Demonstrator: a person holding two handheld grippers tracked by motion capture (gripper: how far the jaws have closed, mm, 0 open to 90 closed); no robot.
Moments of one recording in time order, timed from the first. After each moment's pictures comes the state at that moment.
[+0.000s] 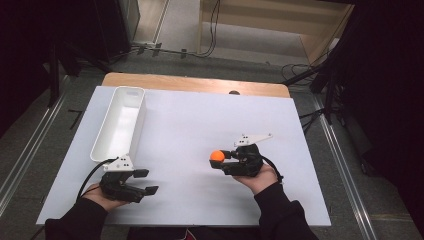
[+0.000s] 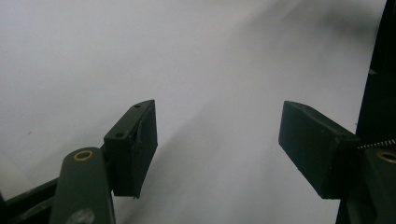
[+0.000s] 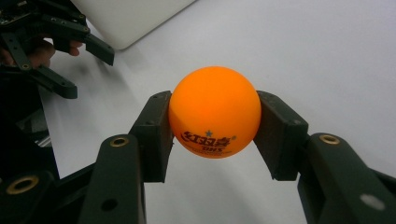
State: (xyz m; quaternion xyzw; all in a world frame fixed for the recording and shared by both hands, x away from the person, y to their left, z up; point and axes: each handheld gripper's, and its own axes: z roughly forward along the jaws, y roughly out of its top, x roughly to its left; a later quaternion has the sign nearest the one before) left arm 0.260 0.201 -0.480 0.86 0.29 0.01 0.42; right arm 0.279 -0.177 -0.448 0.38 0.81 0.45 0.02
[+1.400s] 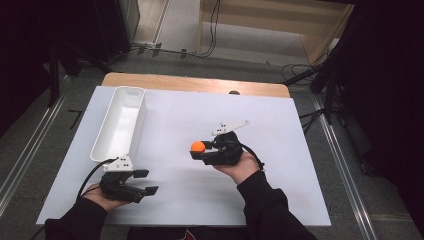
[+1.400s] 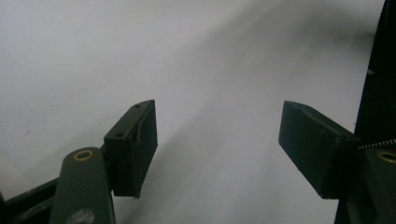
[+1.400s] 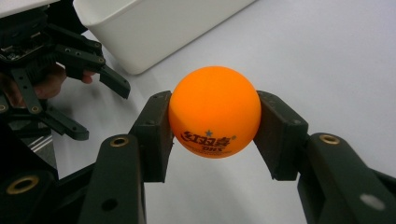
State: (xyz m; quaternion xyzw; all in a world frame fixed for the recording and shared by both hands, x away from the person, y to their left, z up) left arm 0.260 0.201 -0.480 0.86 0.29 0.00 0.42; right arm 0.306 -0.126 -0.430 0.35 0.82 0.45 0.02
